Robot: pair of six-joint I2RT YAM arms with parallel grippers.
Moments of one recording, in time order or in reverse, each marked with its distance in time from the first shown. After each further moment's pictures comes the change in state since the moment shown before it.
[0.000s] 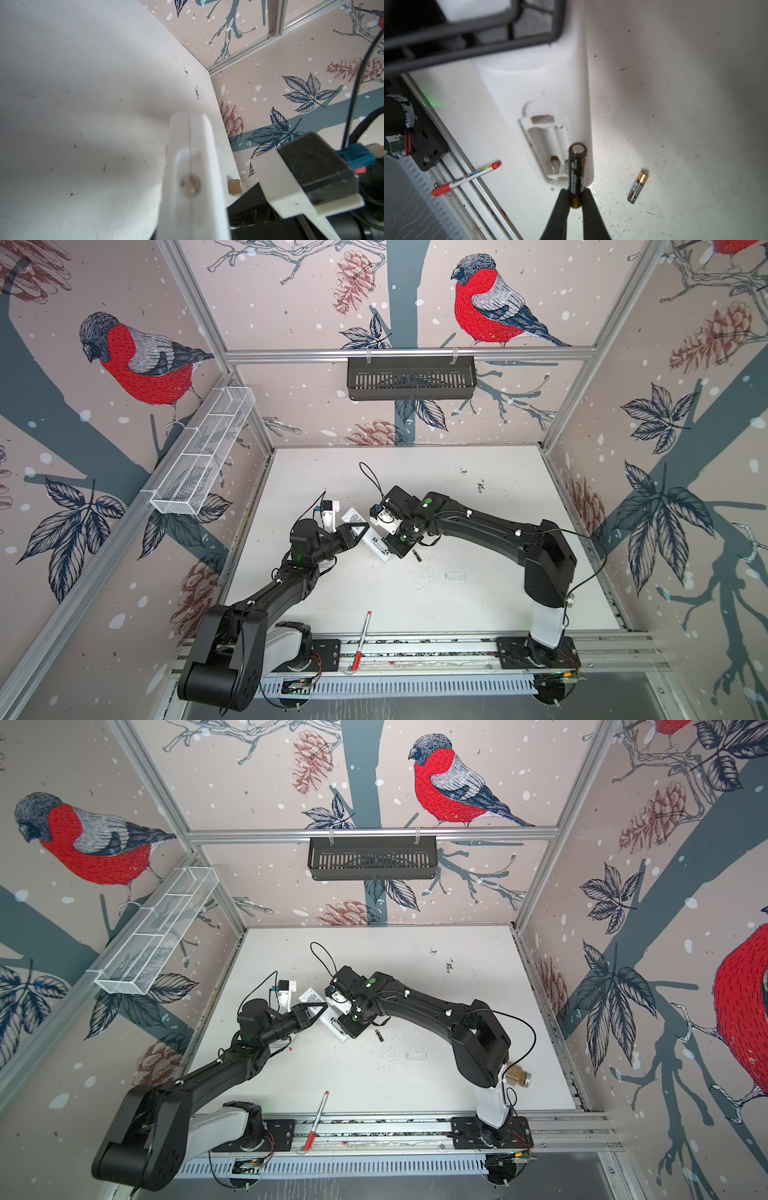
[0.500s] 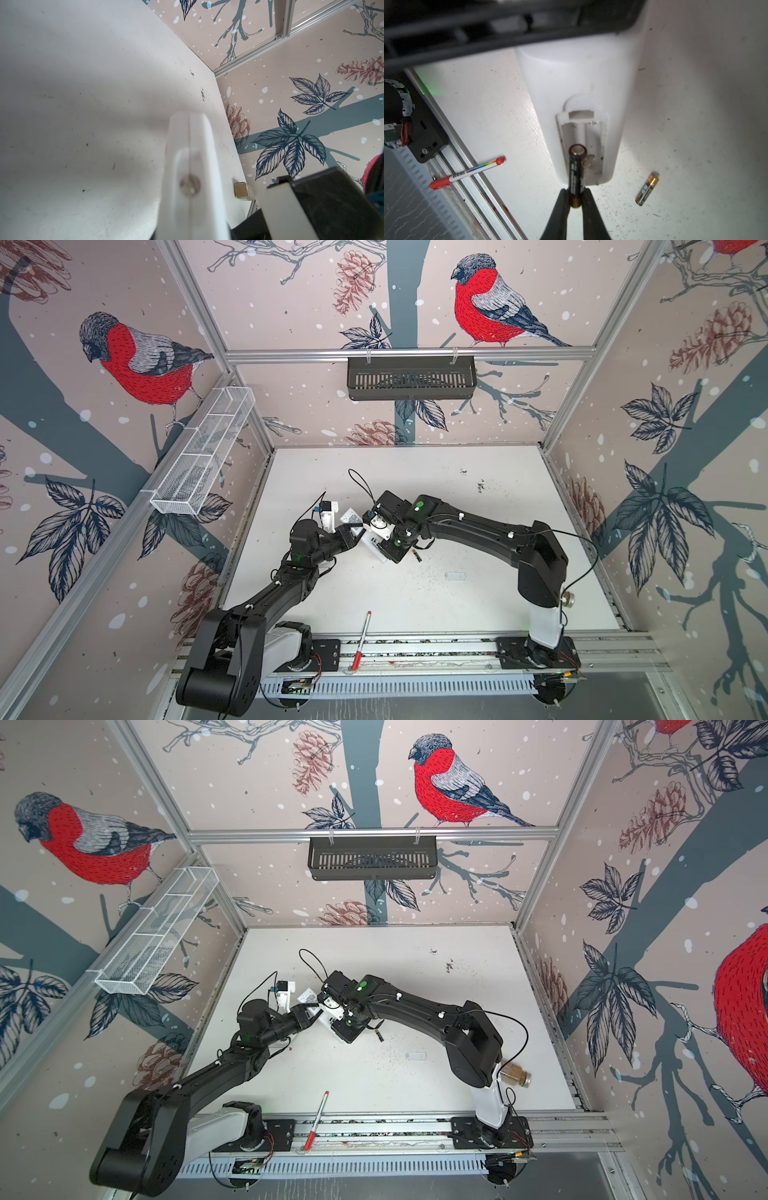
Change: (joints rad) left arm 0.000 -0.024 0.000 -0.048 -0.041 0.023; right arm 0.037 0.030 0.038 -0.043 0.010 -0.020
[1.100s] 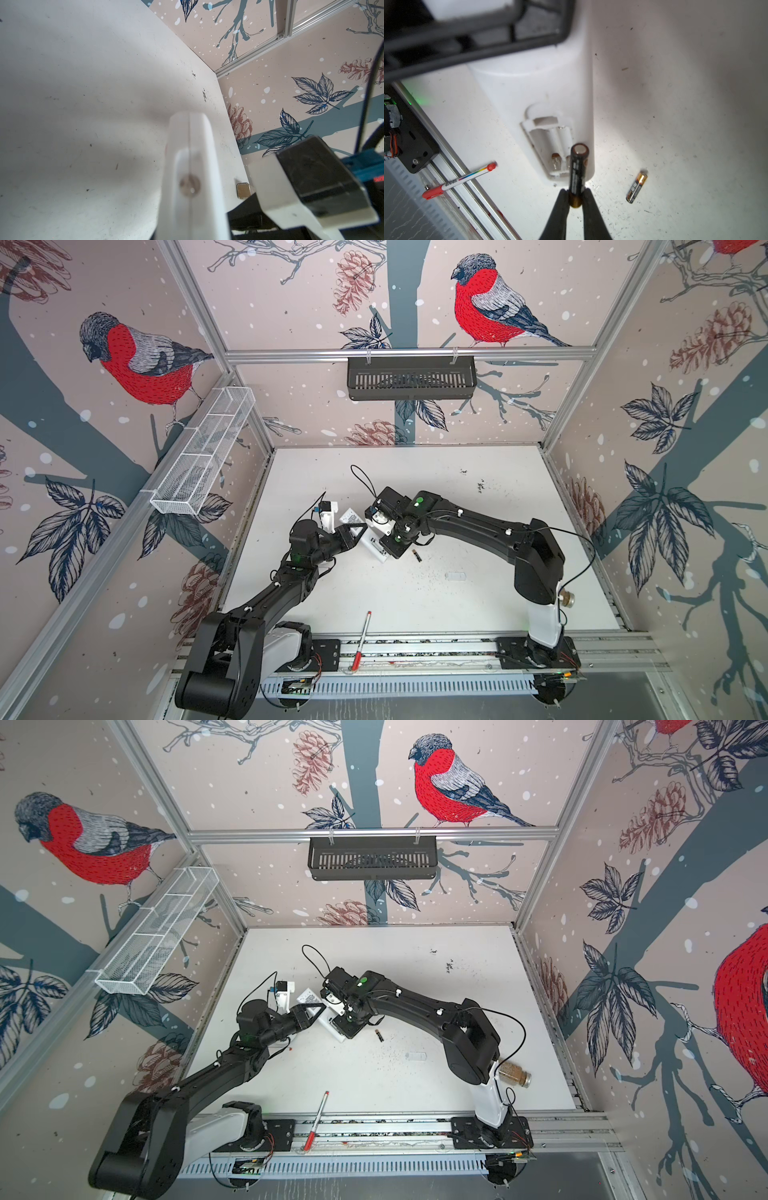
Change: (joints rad) left arm 0.000 -0.013 0.000 -0.020 -0.006 0.016; right arm -0.008 0.024 0.044 -0.027 0.021 0.016
